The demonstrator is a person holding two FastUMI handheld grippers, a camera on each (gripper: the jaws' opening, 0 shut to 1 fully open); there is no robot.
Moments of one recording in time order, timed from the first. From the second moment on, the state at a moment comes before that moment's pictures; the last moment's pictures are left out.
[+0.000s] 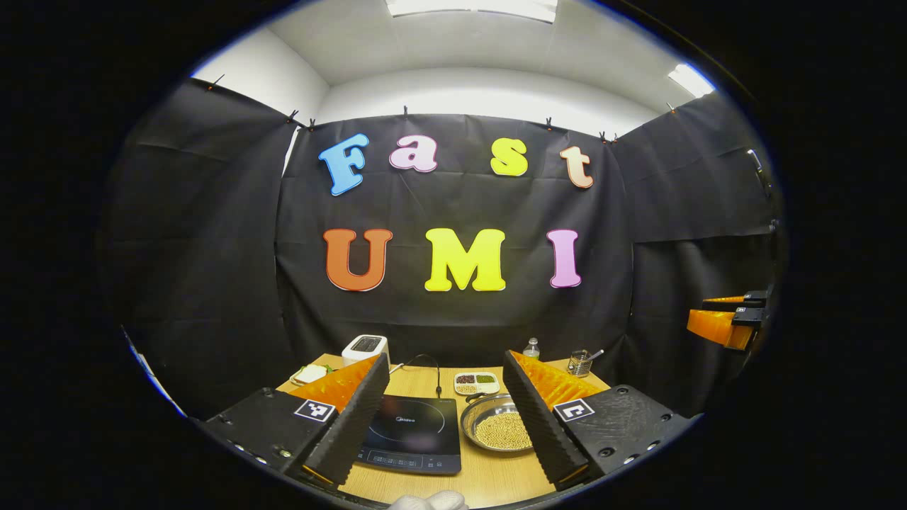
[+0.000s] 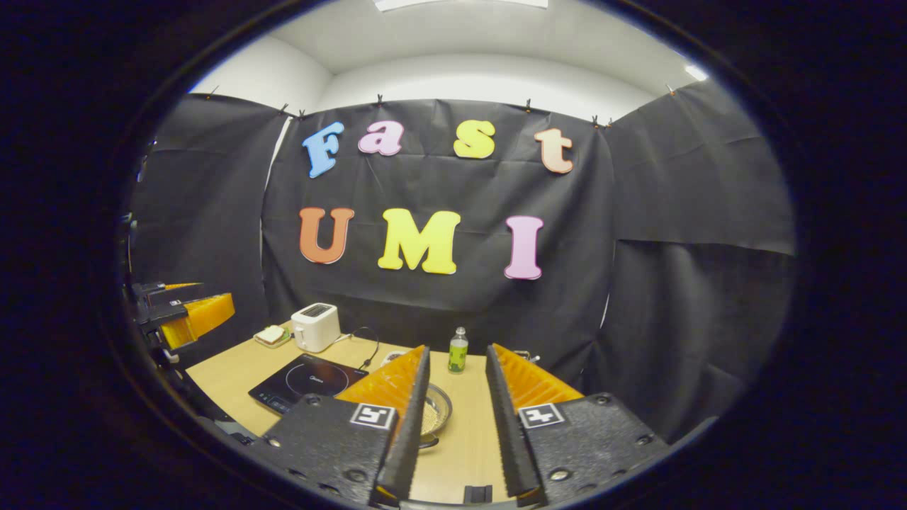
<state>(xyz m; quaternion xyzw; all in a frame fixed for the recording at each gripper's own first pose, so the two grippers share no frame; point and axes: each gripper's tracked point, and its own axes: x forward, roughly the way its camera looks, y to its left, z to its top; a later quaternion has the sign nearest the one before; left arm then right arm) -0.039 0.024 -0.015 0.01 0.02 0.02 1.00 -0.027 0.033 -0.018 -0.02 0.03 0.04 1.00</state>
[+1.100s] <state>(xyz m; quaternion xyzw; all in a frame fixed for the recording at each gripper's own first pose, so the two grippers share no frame) -0.073 0.041 -0.030 0.03 0.05 0.12 0.99 0.061 0.140 -0.330 -0.04 0.32 0.21 0.92</state>
